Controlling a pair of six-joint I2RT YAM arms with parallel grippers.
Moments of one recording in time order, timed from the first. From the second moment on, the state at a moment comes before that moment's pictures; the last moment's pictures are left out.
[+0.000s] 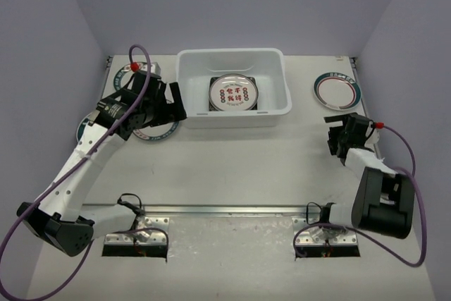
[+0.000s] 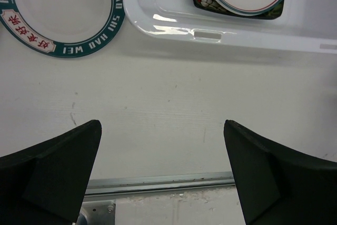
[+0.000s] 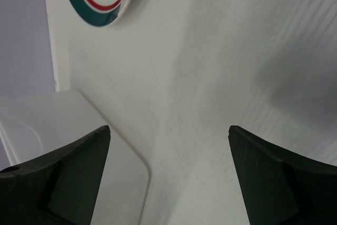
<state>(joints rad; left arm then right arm) -0.39 1.16 1.37 -1.02 -0.17 -0.56 -0.28 1.32 0.47 0.18 0.02 1.16</state>
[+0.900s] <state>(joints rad) -0.39 1.06 1.29 -1.05 -0.10 -0.56 -0.38 2.04 0.65 0.94 -0.09 1.52</state>
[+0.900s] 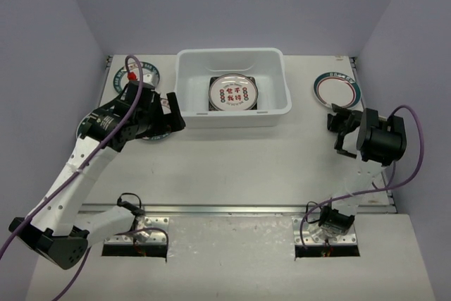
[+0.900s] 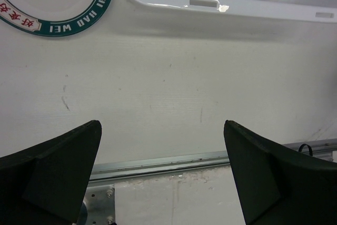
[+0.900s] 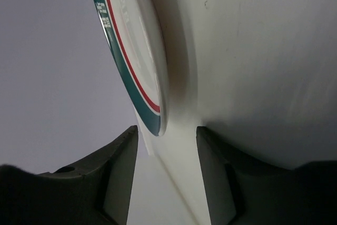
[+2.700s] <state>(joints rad) -0.39 1.23 1.34 -0.91 -0.02 -0.55 0.08 1.33 0.86 0.19 -0.28 1.25</state>
